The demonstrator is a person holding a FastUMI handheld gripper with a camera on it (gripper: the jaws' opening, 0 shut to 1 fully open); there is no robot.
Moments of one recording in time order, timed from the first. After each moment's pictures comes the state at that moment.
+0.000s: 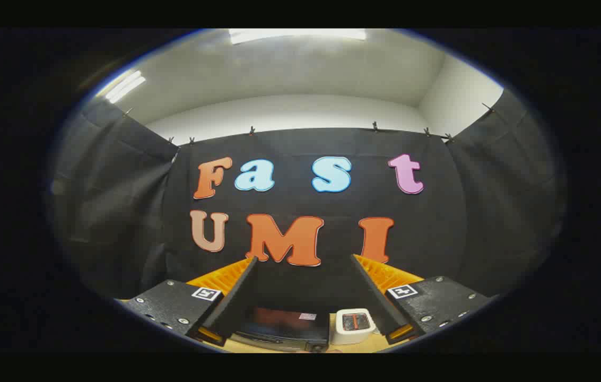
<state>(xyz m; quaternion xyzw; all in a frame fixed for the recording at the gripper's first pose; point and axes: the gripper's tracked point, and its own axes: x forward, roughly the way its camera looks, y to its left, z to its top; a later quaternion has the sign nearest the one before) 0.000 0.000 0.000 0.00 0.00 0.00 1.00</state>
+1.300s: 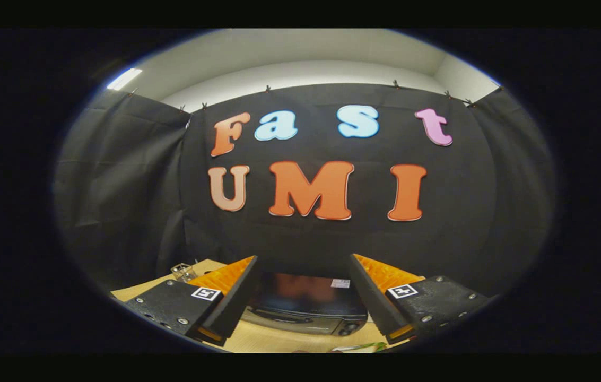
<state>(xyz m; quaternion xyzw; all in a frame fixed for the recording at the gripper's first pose) 0.011 0.072 -0.160 0.01 0.15 0.06 0.99</state>
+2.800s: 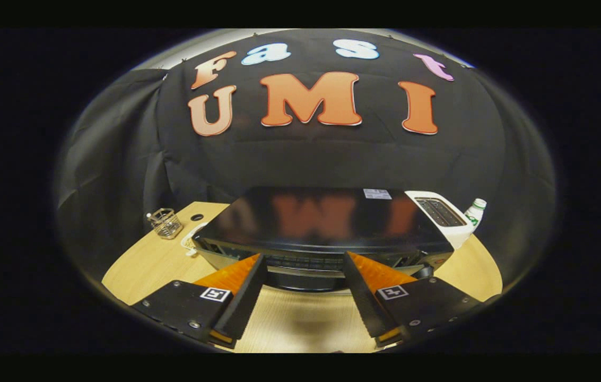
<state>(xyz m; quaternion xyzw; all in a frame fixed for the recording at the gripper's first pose) -0.020 0.126 -0.374 0.02 0.35 0.03 0.94</state>
